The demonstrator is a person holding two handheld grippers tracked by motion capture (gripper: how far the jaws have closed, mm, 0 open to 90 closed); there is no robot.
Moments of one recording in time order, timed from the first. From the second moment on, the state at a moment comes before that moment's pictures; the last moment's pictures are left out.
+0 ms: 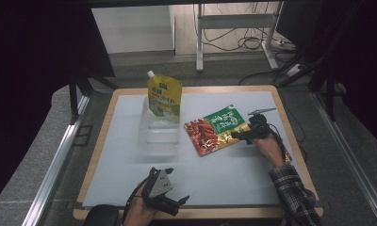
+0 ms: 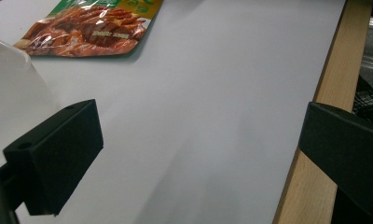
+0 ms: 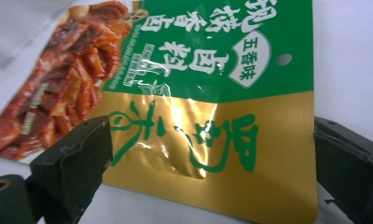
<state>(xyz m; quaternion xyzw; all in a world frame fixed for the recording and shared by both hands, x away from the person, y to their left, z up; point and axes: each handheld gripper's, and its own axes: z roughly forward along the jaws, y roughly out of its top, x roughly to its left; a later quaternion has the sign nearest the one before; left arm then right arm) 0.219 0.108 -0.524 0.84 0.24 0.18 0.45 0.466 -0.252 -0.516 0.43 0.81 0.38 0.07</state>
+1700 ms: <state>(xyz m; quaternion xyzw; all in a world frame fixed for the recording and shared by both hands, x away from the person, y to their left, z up) 0.218 0.104 -0.525 0.85 0.23 0.19 0.43 0.455 -0.228 -0.498 0.43 0.83 0.33 0.15</state>
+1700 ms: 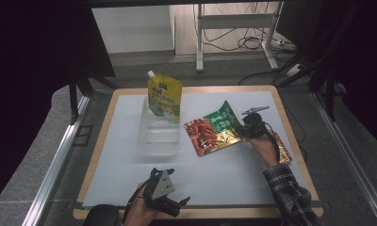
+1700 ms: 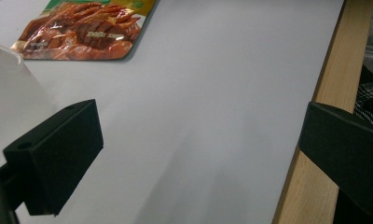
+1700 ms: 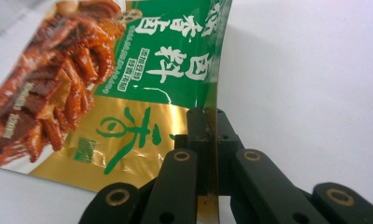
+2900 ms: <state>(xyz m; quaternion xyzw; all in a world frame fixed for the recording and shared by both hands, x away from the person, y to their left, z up) 0.219 0.106 -0.524 0.84 0.24 0.20 0.44 0.434 -0.211 -0.429 0.37 0.81 0.43 0.15</state>
